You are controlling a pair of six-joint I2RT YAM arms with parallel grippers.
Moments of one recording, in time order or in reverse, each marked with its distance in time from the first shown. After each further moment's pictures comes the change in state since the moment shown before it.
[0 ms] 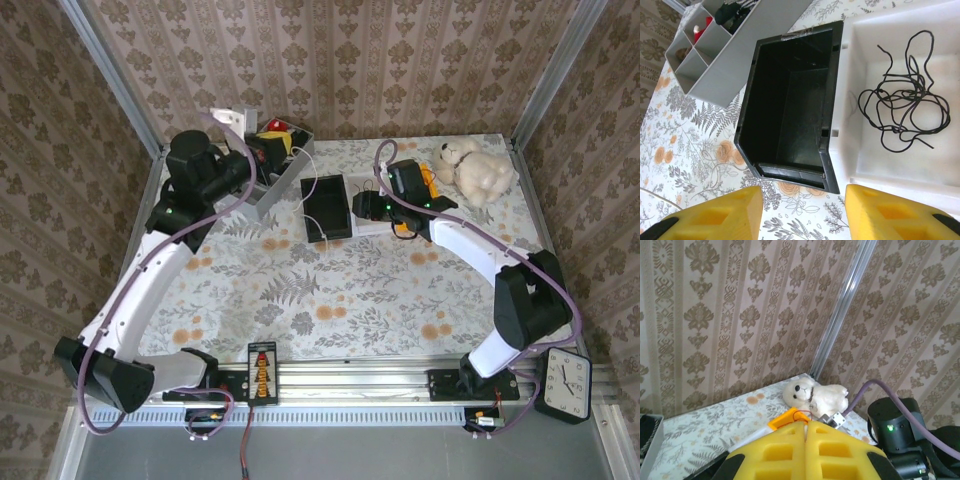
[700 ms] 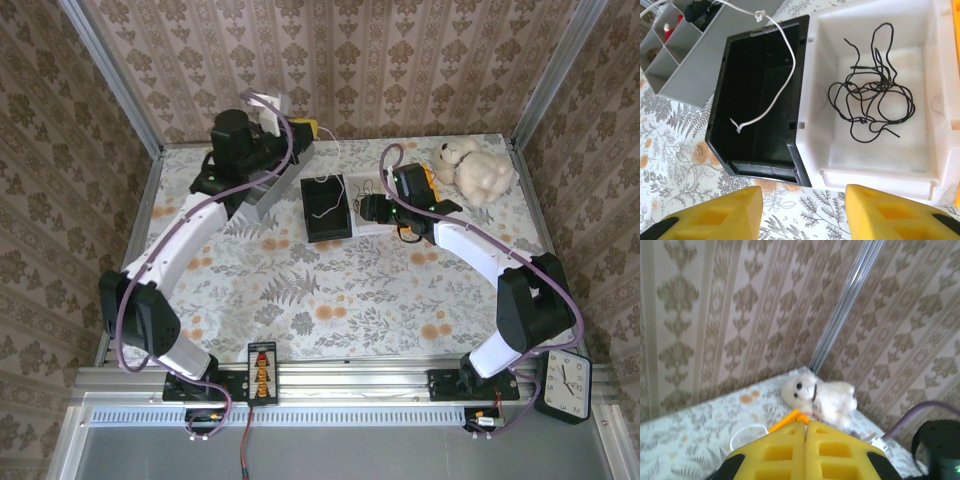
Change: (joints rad) left arm -0.022 0.322 0.084 0.159 0.021 -0.027; right arm -0.022 -0.017 -0.051 -0.003 0.043 -0.013
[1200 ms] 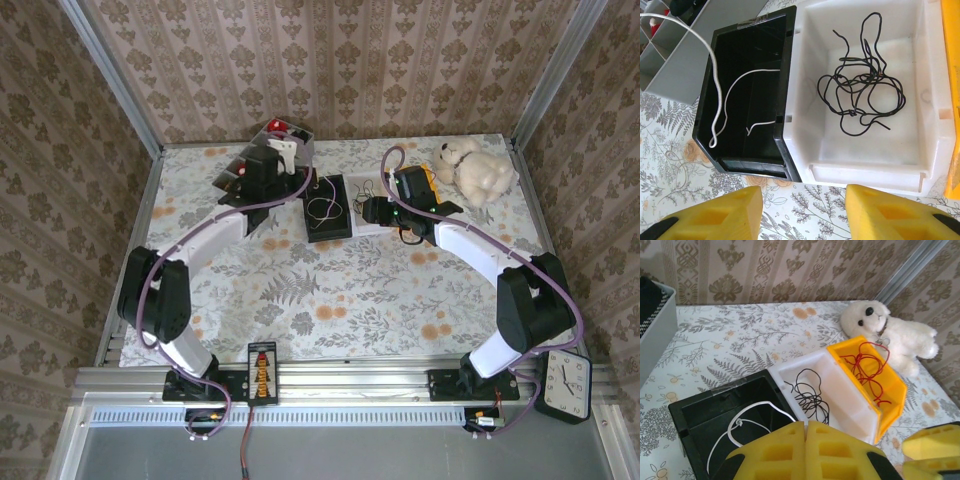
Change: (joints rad) left arm -0.033 0.105 -0.203 -0.006 -0.203 -0.034; right arm -0.010 -0.001 -0.015 -0.004 0.006 -0.001
